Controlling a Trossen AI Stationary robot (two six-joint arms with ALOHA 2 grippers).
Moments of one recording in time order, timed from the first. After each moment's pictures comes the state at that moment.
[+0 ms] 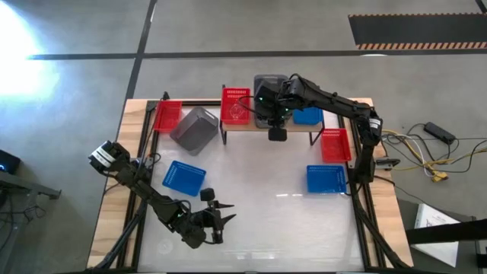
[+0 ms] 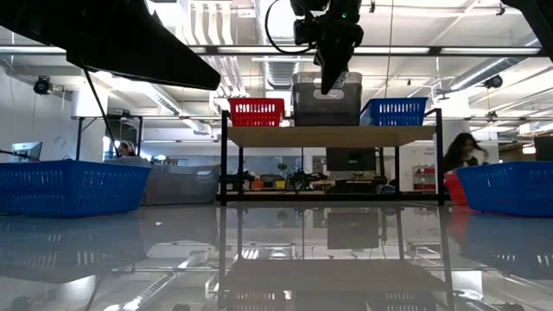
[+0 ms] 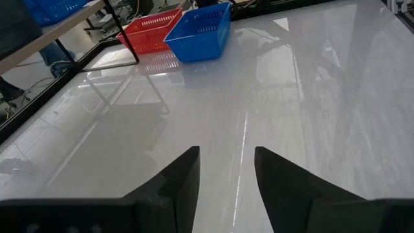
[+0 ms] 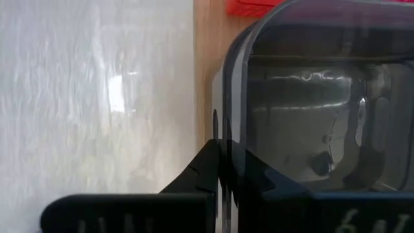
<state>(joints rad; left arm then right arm) -0.71 1.70 0.88 0.20 -0.92 -0.31 -0.34 1.89 2.00 -1.36 0.05 -0.36</state>
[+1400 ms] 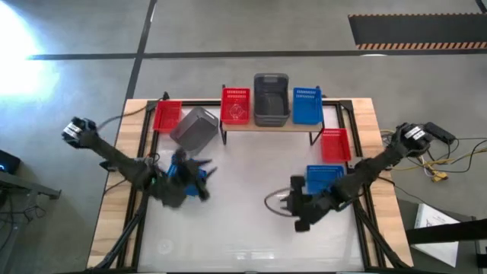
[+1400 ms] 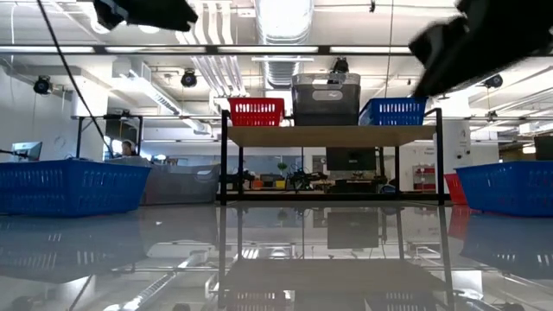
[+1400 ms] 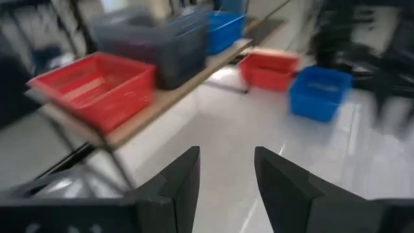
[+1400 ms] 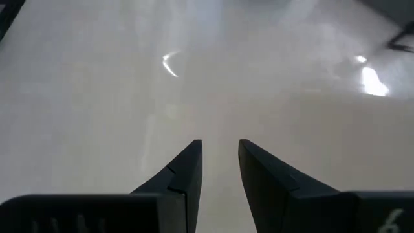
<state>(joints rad) -0.53 1.16 0.90 -0.38 -1.04 -0.56 0.58 1.45 0.84 -0.27 0.43 0.30</state>
